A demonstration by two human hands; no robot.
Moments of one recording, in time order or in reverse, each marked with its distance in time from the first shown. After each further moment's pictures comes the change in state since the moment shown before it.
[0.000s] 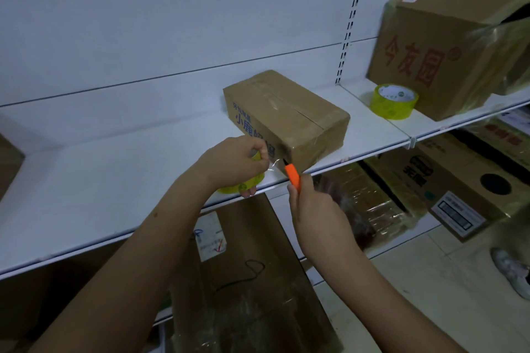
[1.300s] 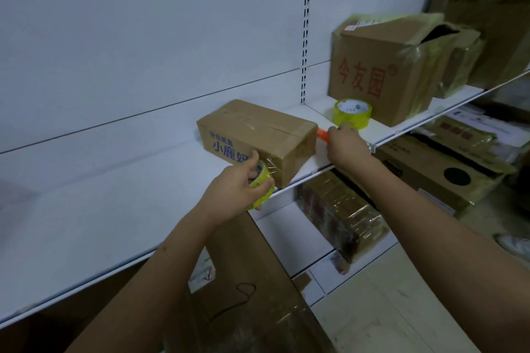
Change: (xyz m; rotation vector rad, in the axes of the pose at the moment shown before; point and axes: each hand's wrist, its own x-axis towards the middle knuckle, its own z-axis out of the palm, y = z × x) left_hand 0.012 0.003 0.042 -0.016 0.172 0.287; right_hand 0.152 0.119 -0.062 -0.254 0.226 0.058
